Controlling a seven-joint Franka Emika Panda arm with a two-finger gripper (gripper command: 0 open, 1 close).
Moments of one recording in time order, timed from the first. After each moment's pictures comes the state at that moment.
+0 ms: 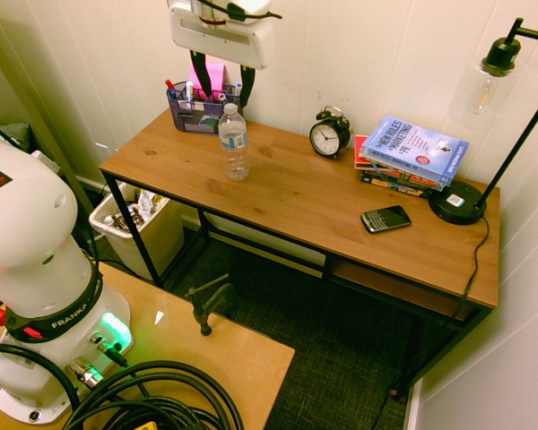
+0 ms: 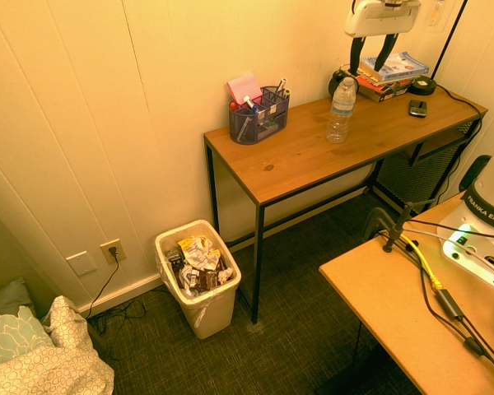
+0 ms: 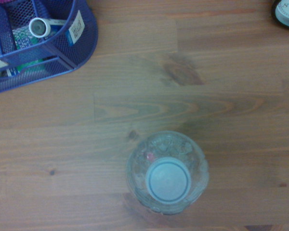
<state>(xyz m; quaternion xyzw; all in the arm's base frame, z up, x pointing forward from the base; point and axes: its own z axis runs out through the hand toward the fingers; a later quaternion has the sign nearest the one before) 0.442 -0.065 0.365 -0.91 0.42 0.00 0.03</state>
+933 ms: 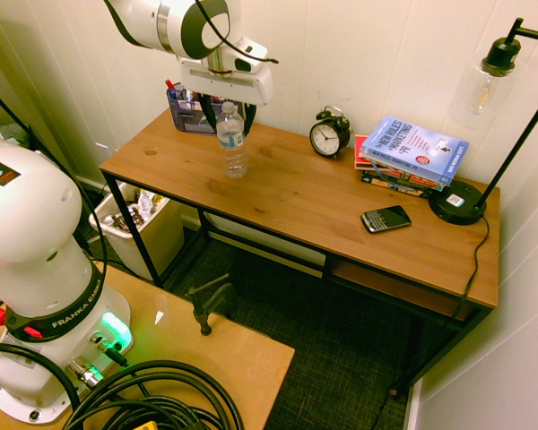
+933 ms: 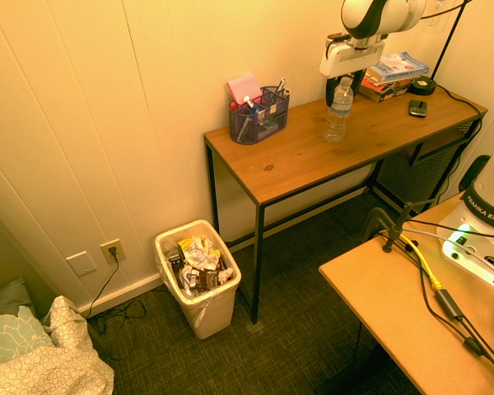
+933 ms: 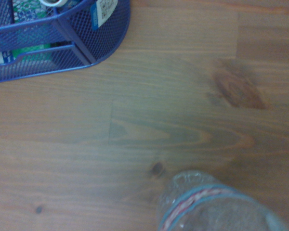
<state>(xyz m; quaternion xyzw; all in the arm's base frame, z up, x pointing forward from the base) 0.477 -0.034 0.276 -0.93 0.36 -0.05 0.02</state>
